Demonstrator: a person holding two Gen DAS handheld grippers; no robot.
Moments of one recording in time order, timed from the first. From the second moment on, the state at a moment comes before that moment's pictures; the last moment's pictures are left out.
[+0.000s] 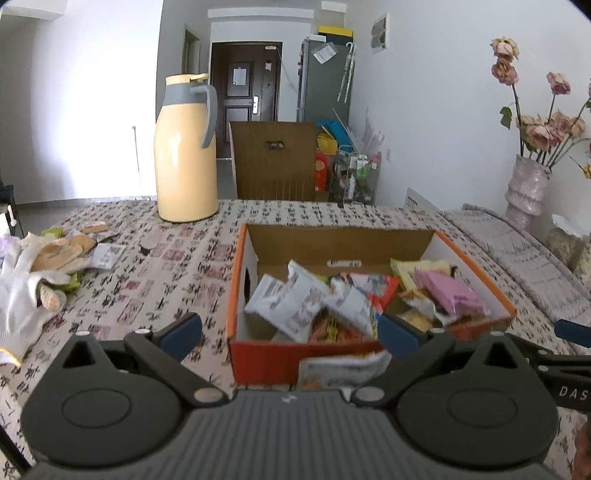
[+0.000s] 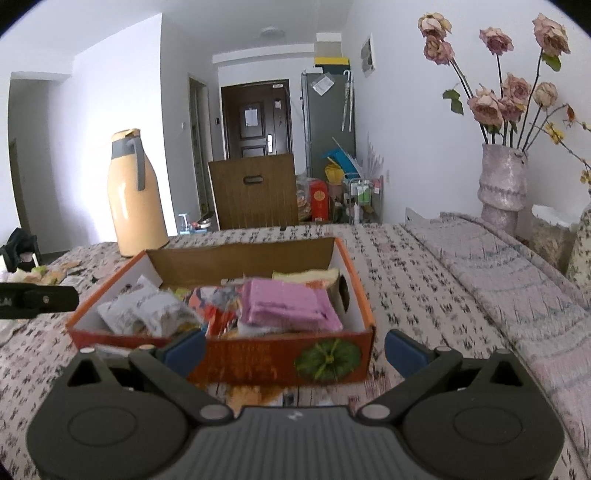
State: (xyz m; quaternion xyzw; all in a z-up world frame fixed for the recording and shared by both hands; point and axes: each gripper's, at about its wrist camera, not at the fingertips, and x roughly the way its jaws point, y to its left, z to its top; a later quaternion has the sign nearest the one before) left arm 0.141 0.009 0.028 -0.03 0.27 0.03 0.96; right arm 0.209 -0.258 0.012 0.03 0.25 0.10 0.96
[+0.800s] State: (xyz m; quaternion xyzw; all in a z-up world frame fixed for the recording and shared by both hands) left arm 0.113 0.020 -0.028 -0.03 0.32 0.02 0.95; right arm 0.172 -0.270 -0.043 0.01 0.33 0.09 0.94
